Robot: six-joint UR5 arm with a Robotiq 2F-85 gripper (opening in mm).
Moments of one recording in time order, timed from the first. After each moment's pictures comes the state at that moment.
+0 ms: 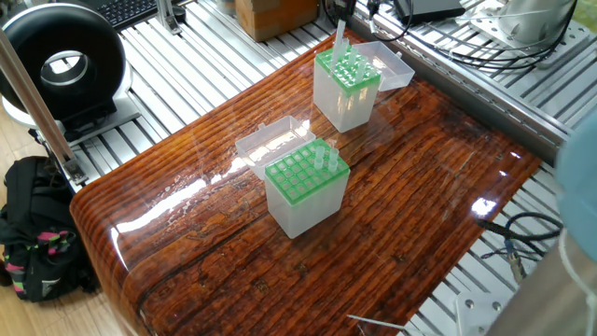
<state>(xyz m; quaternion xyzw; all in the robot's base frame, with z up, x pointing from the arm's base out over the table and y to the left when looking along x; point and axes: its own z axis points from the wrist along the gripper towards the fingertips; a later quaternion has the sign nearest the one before) 0.592 -0.097 0.318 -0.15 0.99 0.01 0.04</state>
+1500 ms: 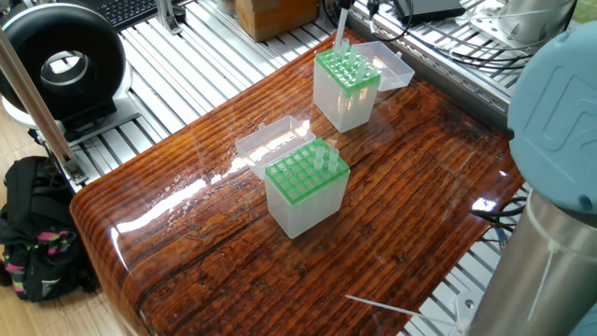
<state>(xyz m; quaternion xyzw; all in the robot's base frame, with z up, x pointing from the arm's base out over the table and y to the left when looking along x) 0.568 -0.138 0.276 -0.17 0.98 0.01 0.04</state>
